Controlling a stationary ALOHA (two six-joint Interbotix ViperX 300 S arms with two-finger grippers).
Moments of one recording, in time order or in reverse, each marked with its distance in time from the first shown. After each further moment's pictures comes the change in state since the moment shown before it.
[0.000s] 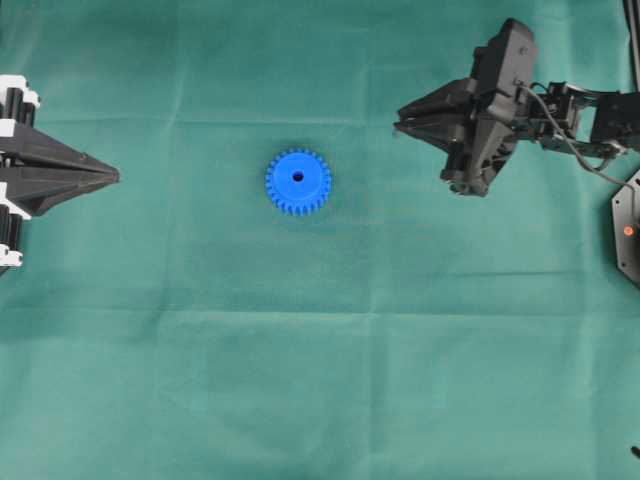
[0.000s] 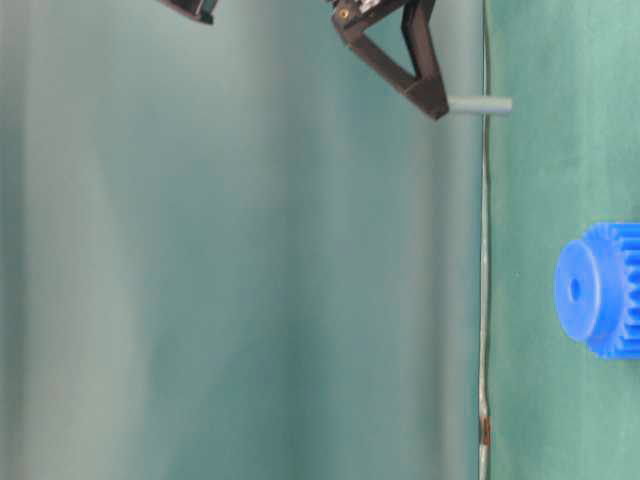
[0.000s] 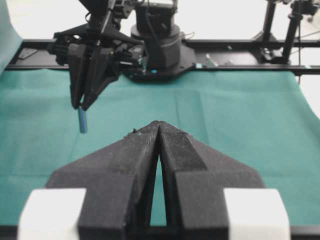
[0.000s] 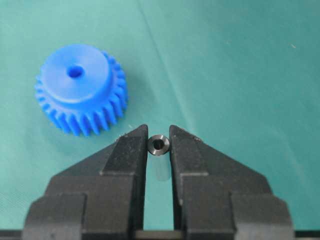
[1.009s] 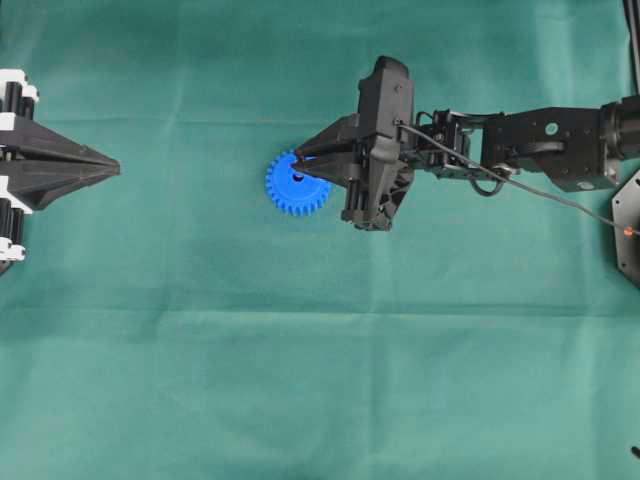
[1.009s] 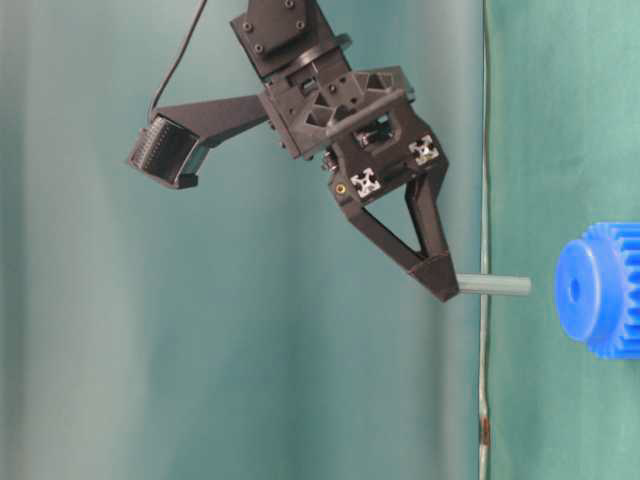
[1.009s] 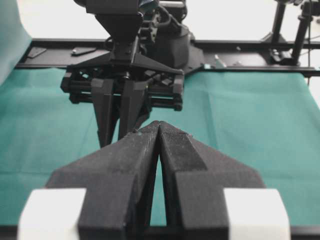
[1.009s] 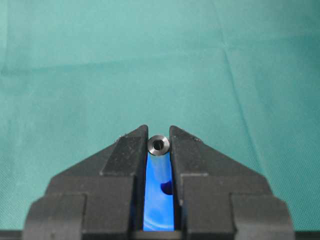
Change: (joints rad) left arm 0.021 0.000 0.000 0.000 0.003 0.000; right arm 0.152 0.284 -0.324 0.012 0.002 0.000
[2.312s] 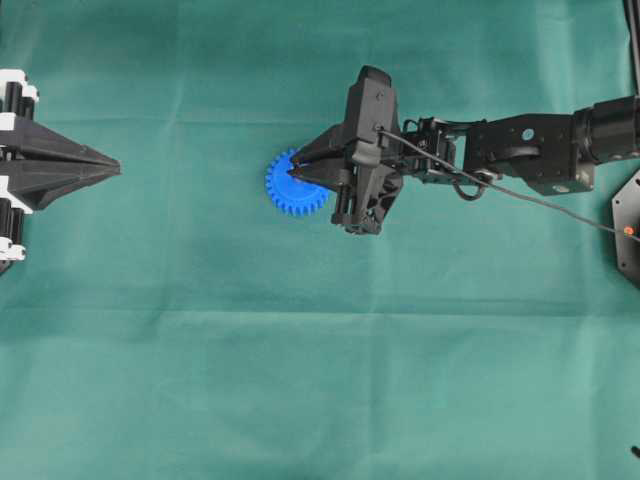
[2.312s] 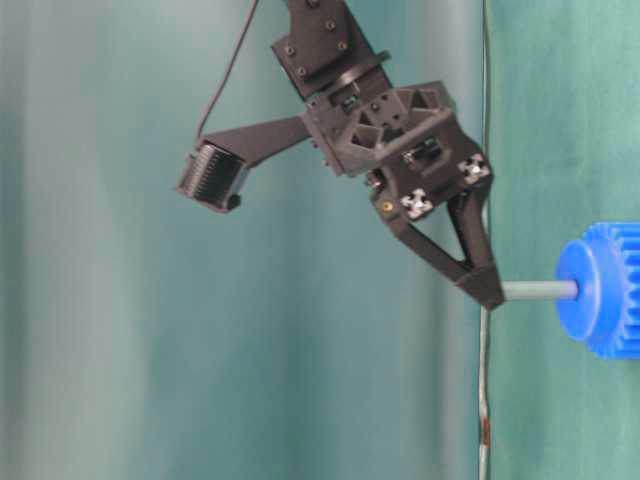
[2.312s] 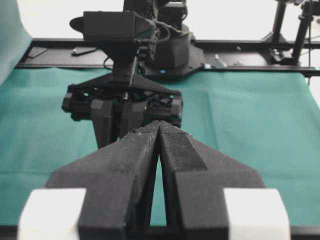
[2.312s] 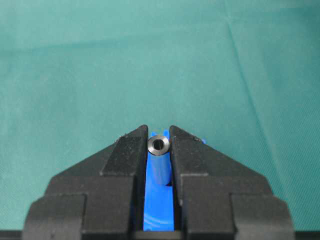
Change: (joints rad) left arm 0.000 0.000 0.000 0.000 0.000 0.000; right arm 0.000 0.067 -0.020 0.026 -0.011 -0.002
